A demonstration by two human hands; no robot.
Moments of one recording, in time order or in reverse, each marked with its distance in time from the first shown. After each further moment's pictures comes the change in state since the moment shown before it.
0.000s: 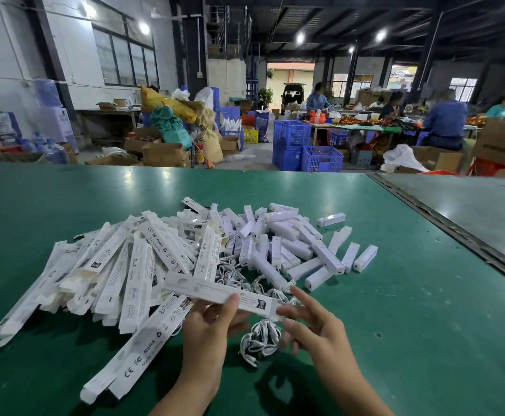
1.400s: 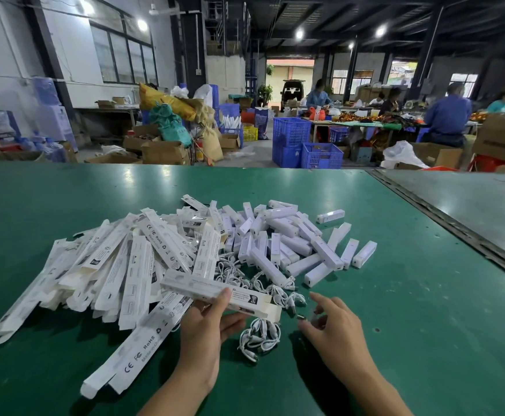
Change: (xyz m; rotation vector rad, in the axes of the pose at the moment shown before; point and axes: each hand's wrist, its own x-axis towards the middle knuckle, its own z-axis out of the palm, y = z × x) left_hand 0.005 0.001 -0.007 -0.066 0.041 -0.144; right_hand 0.012 0.006 -0.029 -1.000 0.168 -0.084
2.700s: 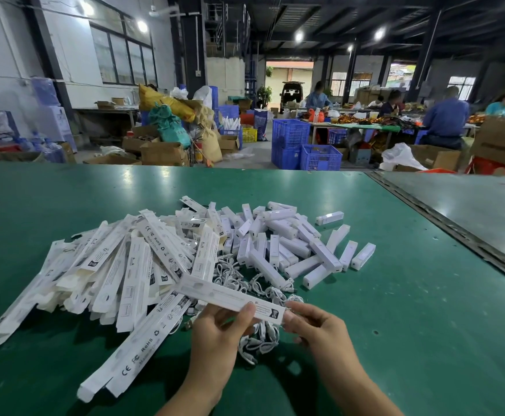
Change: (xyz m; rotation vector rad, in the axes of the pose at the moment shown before) left_hand -0.010 -0.014 0.007 0.229 -0.147 0.240; right_hand -0.010 -0.026 0.007 1.046 -0.164 0.396
